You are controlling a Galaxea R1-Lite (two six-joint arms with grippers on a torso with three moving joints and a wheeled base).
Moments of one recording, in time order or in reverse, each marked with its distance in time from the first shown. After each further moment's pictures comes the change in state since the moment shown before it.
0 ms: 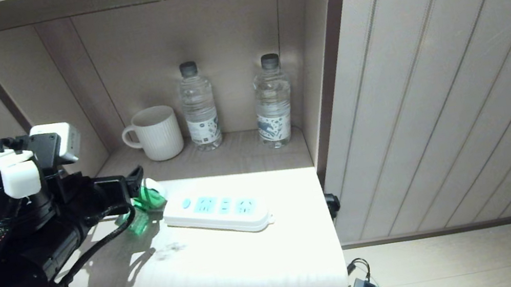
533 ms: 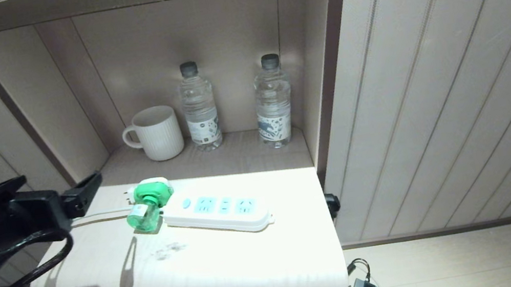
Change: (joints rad) left arm 0.001 -0.343 0.011 0.285 -0.067 0.031; right arm 0.000 0.000 0.001 0.000 0.000 0.000
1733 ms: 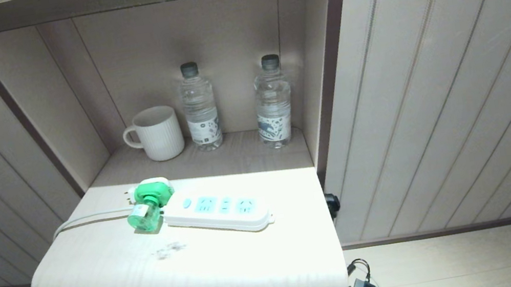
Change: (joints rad) left arm 0.328 -0.878 0.455 0.420 -0.188 0.001; right arm 0.000 0.000 -0.001 0.000 0.000 0.000
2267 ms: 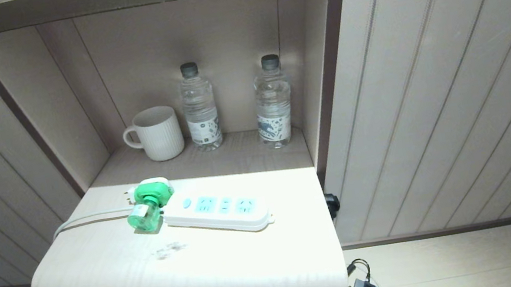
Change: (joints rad) left arm 0.119 -0.235 0.082 0.146 -0.188 0.056; right arm 0.000 0.000 0.000 0.000 0.000 0.000
